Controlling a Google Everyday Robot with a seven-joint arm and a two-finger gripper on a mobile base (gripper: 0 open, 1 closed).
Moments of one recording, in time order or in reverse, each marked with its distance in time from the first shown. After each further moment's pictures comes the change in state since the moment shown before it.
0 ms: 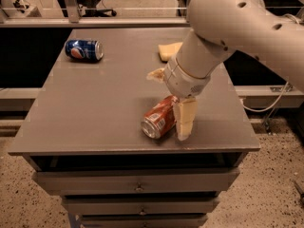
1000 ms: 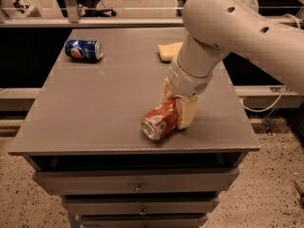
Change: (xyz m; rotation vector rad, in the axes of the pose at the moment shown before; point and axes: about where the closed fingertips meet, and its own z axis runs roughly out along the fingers) arm 0.029 -0.003 0.009 -0.037 0.110 -0.051
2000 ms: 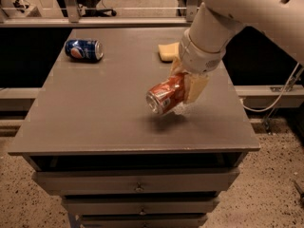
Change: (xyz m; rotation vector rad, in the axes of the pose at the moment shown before) arm 0.025 -0.028 -0.052 0.078 0.056 0.019
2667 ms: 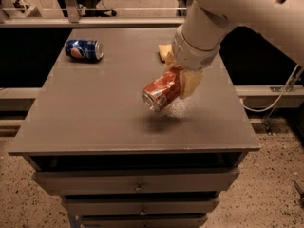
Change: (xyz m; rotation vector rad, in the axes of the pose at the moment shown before) arm -0.010 -0.013 -0.009 0.070 0.051 -0.093
